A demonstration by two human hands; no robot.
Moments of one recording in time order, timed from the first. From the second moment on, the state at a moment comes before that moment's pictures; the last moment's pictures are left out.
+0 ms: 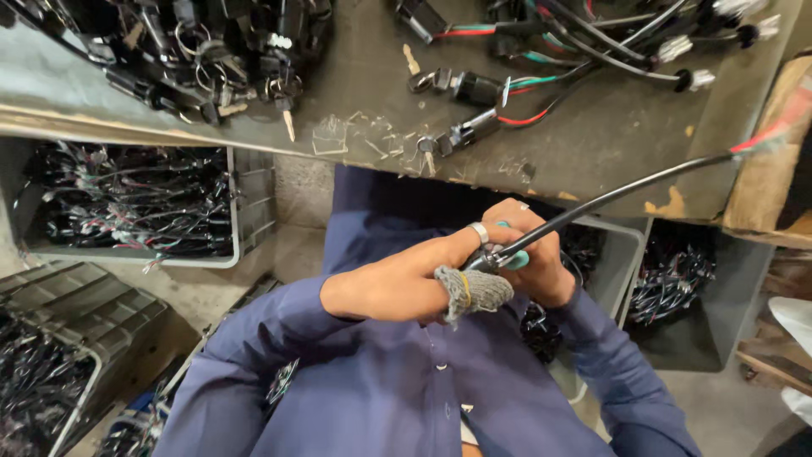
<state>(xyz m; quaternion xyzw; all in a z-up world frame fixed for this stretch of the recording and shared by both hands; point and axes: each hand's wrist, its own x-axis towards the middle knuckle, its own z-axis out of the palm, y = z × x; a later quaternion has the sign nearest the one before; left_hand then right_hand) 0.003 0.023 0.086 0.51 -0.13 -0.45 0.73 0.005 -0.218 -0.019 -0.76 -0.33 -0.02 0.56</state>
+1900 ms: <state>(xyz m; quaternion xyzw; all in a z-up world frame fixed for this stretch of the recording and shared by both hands) -0.015 -0.029 0.024 0.73 -0.19 -0.11 0.64 0.041 -0.185 0.107 -0.46 -0.16 0.02 0.87</state>
